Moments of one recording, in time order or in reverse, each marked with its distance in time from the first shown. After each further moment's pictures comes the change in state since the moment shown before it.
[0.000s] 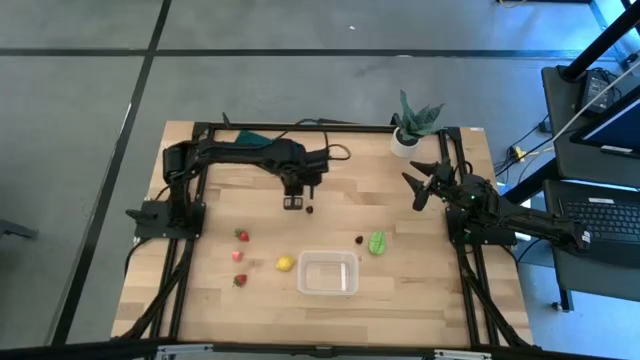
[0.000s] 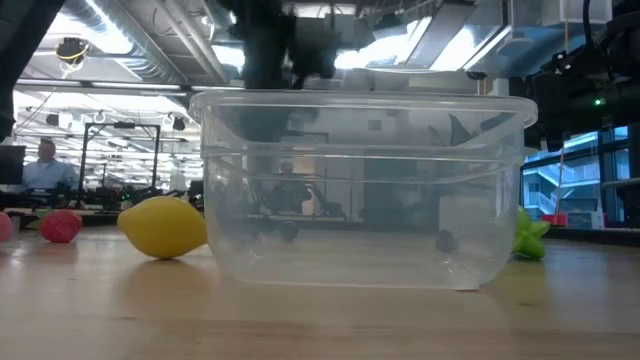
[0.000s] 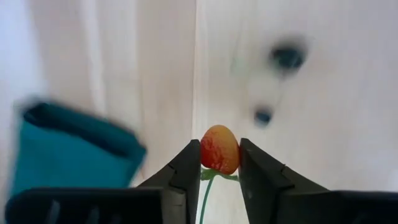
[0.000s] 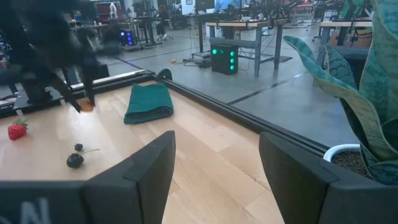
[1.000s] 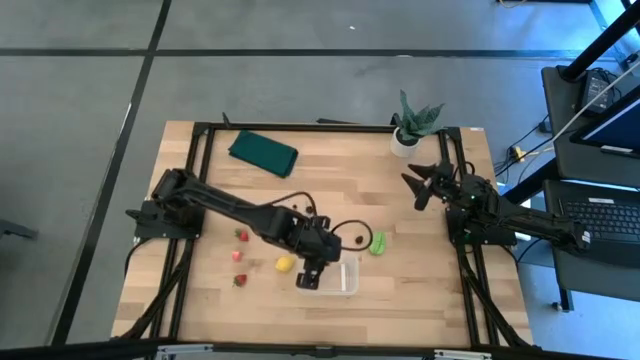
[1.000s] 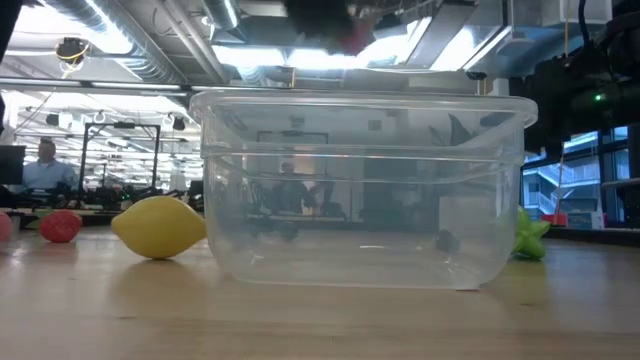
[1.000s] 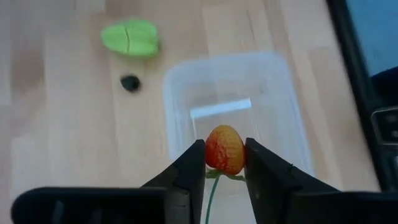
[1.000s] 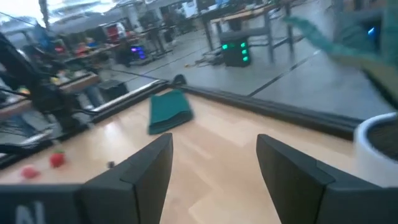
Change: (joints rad) left arm -0.529 0.007 0.136 0.260 0.020 -0.350; right arm 0.000 0.000 0.000 -0.002 -0.052 0.230
